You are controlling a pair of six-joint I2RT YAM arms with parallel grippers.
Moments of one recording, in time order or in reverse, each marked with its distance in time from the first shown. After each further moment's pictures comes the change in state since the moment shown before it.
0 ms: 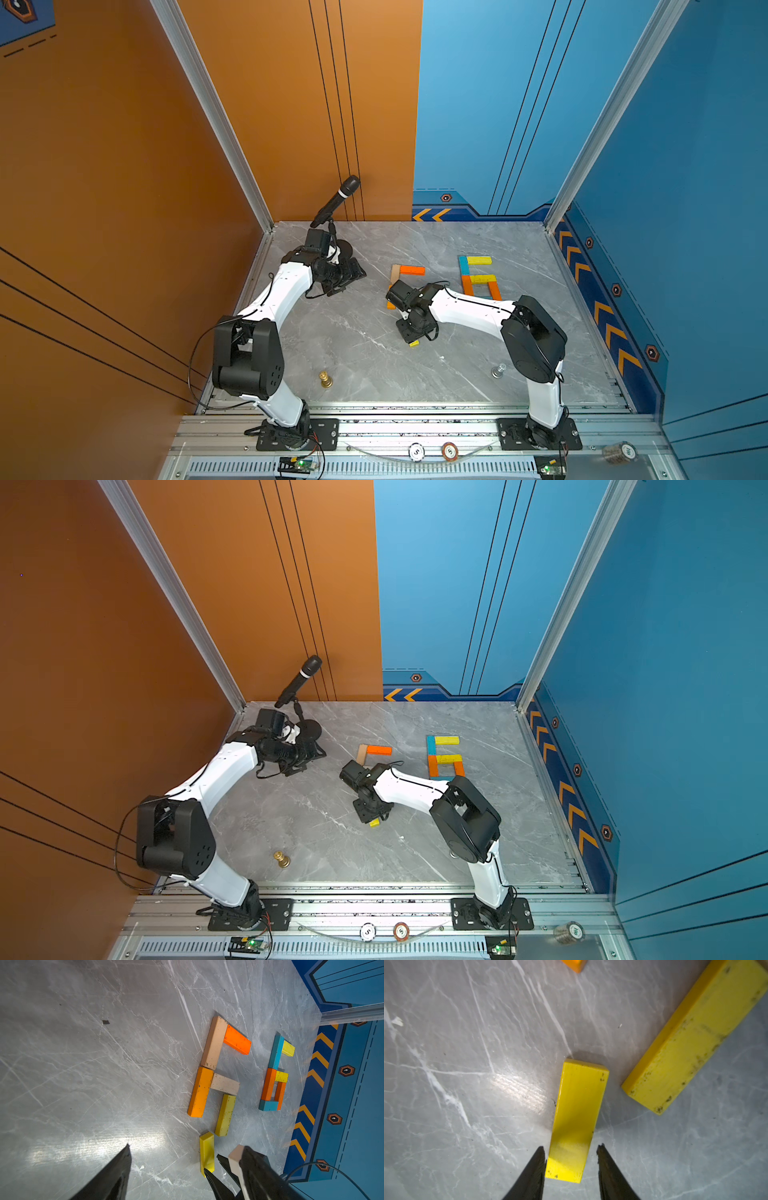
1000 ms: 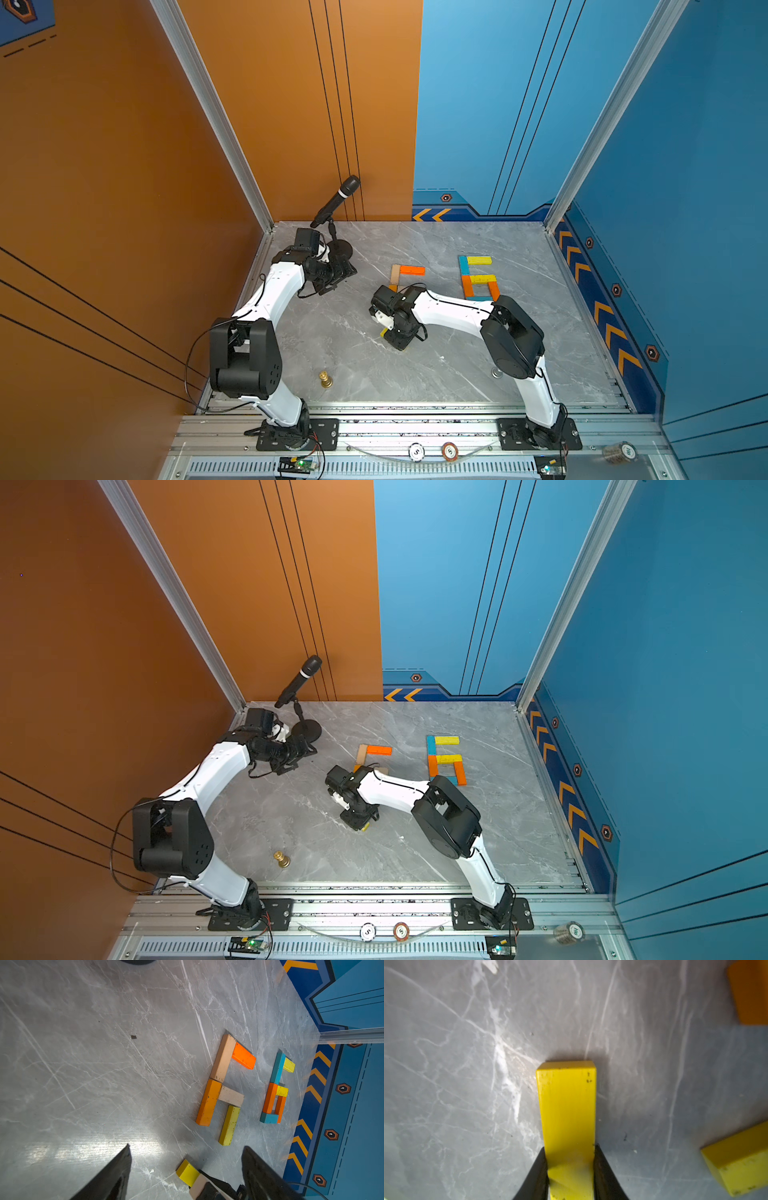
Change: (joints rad) left arm 0.076 -0.008 0.000 0.000 -0.004 0.000; right arm 0.063 0.144 0.164 -0.072 -0.081 -0.357
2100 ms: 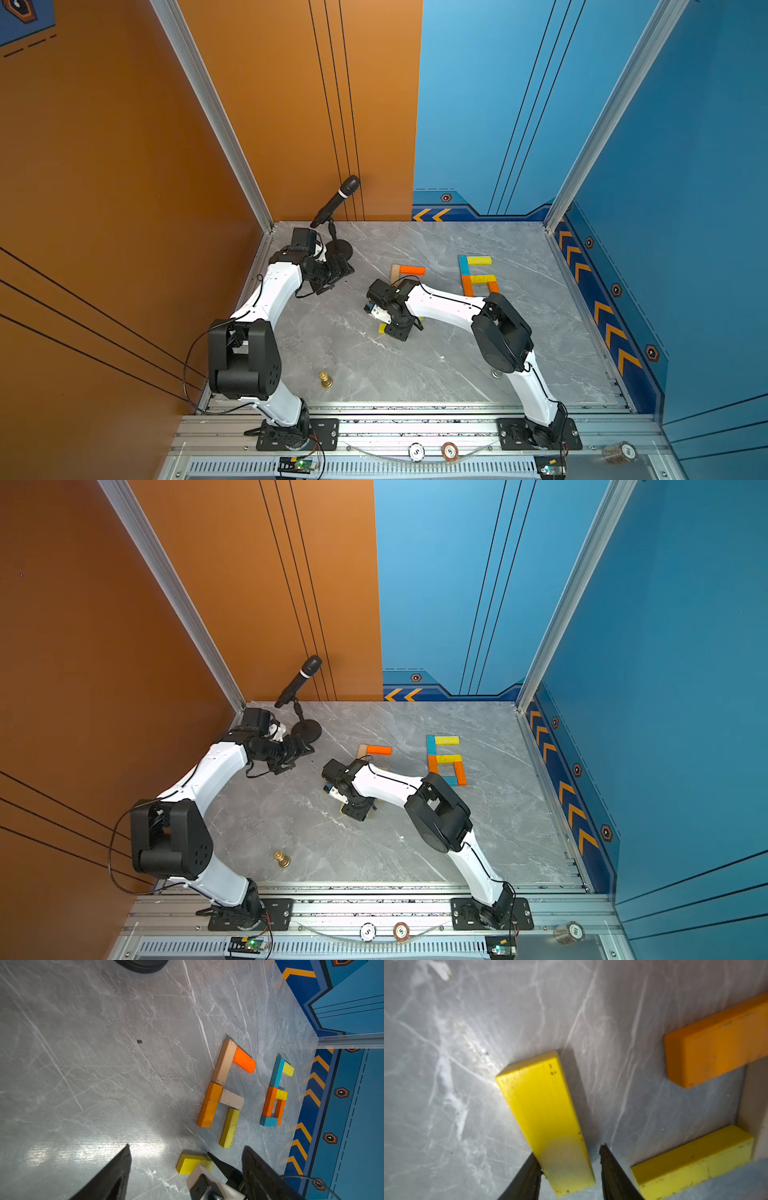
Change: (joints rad) left arm 0.013 -0.004 0.000 0.000 -0.003 0.004; right arm -0.034 0.079 0.130 -0.050 0.148 -0.215
